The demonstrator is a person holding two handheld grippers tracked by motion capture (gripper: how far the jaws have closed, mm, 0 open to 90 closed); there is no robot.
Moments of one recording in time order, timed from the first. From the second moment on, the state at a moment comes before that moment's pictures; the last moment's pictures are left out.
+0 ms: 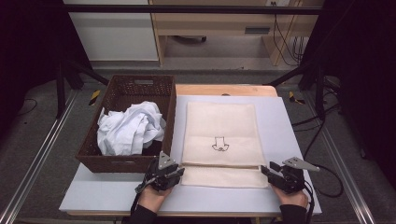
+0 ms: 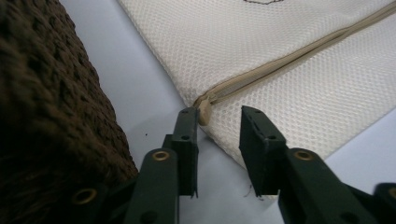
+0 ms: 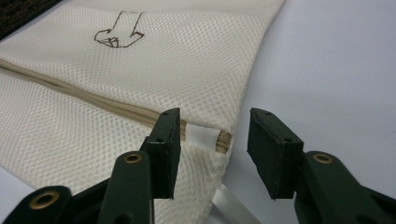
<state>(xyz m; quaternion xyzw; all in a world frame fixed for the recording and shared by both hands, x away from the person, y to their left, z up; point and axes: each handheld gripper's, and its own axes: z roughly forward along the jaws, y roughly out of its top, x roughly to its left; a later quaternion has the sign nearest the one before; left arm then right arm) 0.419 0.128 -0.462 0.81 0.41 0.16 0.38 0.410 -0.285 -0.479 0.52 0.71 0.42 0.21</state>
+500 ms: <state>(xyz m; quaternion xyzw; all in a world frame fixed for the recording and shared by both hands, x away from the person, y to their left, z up) 0.404 0.129 -0.478 0.82 0.39 0.13 0.39 0.418 -0.279 -0.473 0.50 0.73 0.41 0.24</state>
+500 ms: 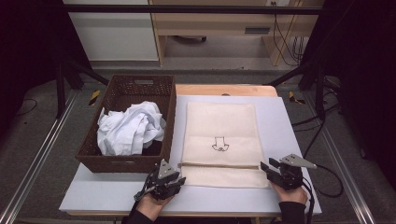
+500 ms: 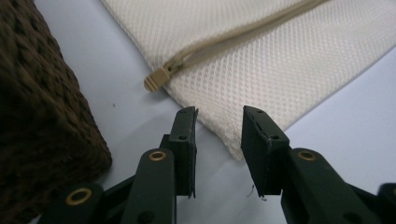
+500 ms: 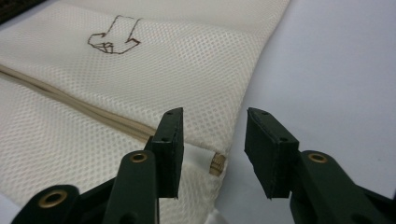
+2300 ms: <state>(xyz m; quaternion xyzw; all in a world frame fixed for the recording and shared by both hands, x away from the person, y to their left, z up) 0.395 0.111 -0.446 0.81 0.33 0.15 0.45 0.428 -0.262 -0.460 0.47 0.71 0.46 0.24</state>
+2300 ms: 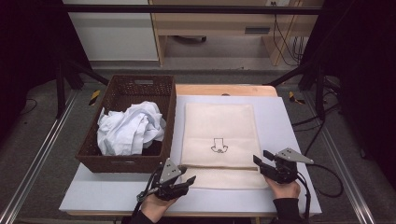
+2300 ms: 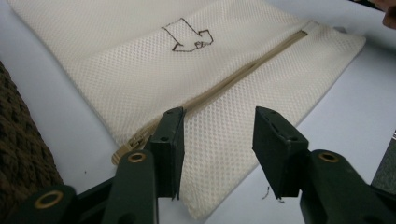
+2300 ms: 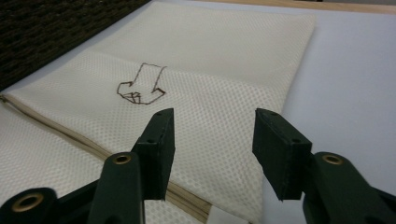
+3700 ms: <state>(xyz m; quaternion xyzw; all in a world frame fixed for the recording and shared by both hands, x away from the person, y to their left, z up) 0.425 0.062 -0.480 0.86 0.29 0.13 0.41 0.438 -0.189 -0.467 0.40 0.79 0.43 0.20</state>
